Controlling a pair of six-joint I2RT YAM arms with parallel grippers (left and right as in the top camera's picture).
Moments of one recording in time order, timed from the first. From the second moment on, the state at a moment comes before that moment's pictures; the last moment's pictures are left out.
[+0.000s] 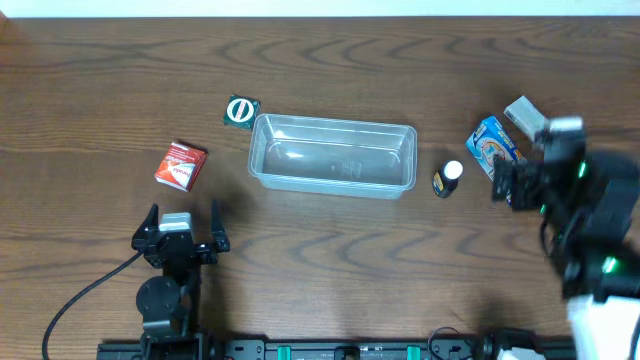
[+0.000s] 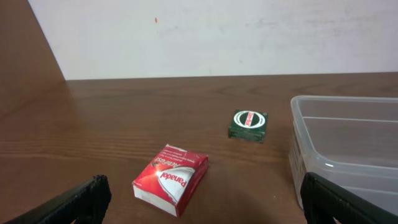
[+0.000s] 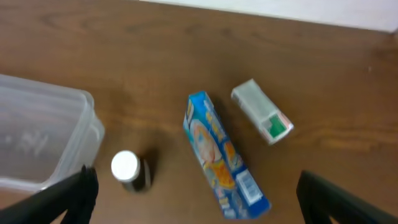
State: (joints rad) left arm 0.06 0.02 0.02 -0.12 -0.02 0.05; right arm -0.11 0.93 0.95 -0.66 -0.08 -0.14
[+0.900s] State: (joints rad) left arm 0.06 0.02 0.02 -0.12 -0.02 0.05; right arm -0.21 1.65 1.30 -0.87 -0.09 -0.34
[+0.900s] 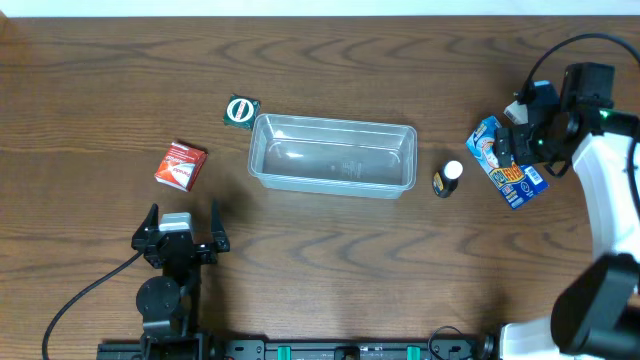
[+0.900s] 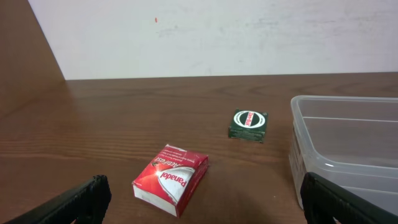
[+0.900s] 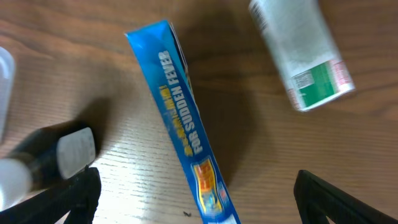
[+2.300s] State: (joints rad) left arm 0.06 0.02 0.02 -0.12 -0.02 0.05; right arm -0.02 1.68 1.74 -1.08 -0.06 -0.59
